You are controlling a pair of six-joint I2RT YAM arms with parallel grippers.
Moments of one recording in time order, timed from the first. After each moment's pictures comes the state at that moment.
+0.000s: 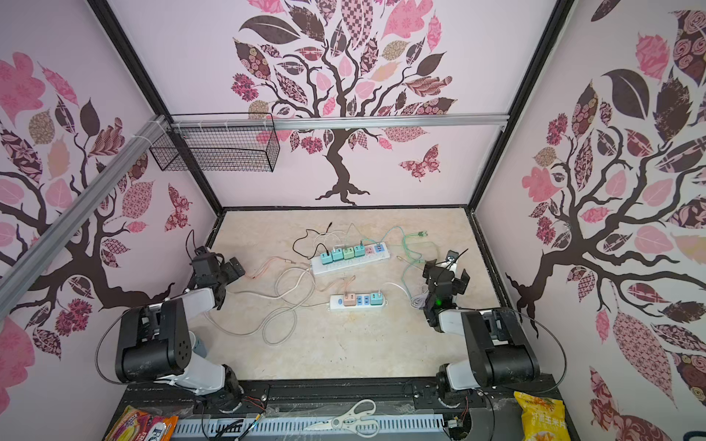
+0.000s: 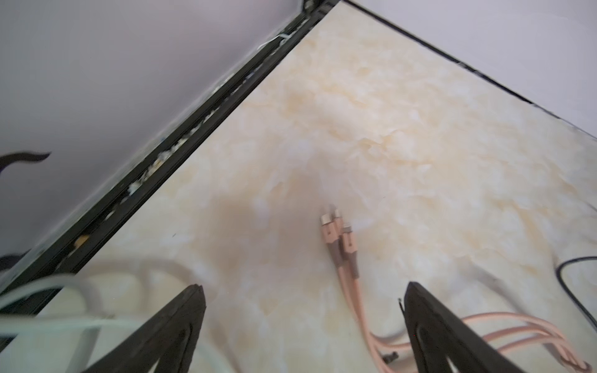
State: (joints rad) left arm 0.22 1.55 0.65 0.29 -0.09 -0.27; right arm 0.09 1.44 0.33 0.82 0.54 0.15
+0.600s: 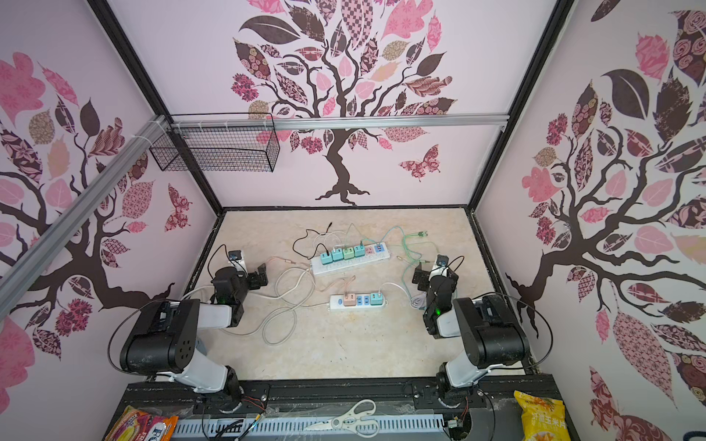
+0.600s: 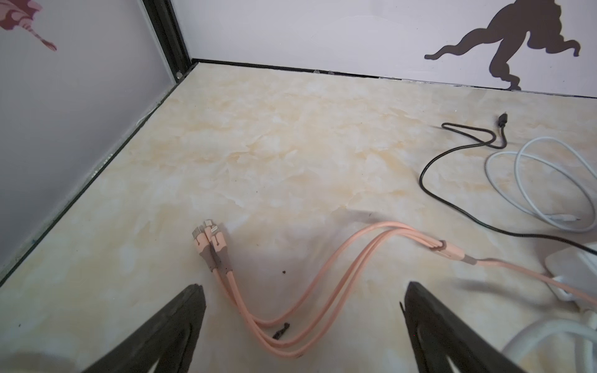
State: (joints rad) left arm 0.04 1.56 0.40 0.78 -0.04 -0.05; right arm 0.09 1.57 0.26 1.11 0.29 0.11
